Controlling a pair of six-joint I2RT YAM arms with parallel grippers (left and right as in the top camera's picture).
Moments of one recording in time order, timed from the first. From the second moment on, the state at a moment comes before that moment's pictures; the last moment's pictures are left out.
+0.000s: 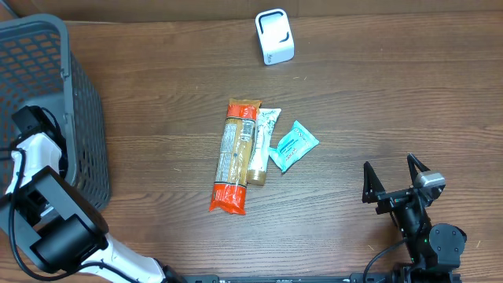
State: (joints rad) left arm 0.66 1.92 1.29 -0.70 -0.22 -0.59; right arm -0.06 0.03 0.02 -0.01 -0.29 0.15
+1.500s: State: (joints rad) left arm 0.02 1.73 2.21 -1.55 0.39 0.12; right arm -0.06 0.03 0.02 -0.01 -0.29 0.15
